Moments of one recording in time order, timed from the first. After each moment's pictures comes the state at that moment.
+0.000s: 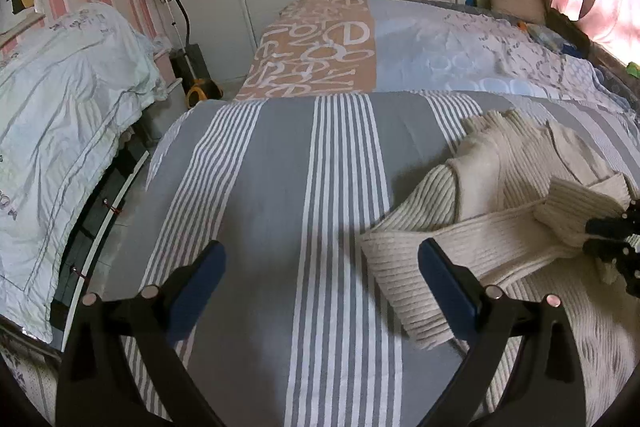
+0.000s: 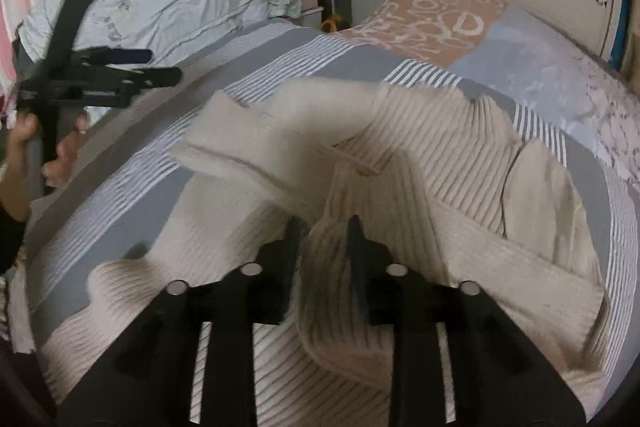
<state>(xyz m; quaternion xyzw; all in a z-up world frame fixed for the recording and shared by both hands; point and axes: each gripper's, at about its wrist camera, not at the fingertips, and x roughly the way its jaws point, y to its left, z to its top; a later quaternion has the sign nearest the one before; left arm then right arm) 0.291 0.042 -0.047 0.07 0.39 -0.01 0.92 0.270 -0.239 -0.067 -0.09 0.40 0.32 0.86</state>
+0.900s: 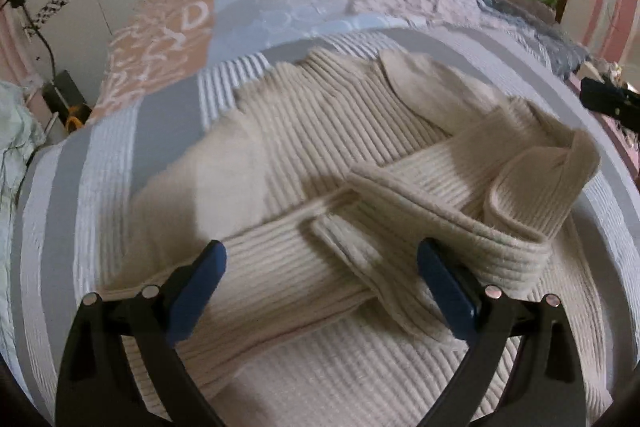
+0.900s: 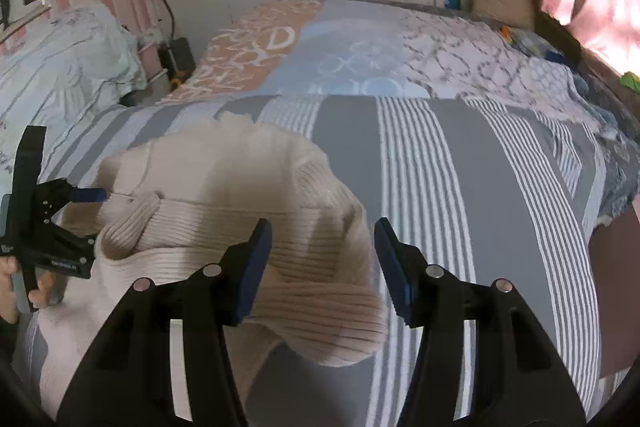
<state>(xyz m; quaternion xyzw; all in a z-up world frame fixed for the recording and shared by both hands) 0.323 -0.135 -0.100 0.14 0.45 -0.22 0.85 0.249 -0.422 -0.044 0.02 0.39 0.04 0.92</state>
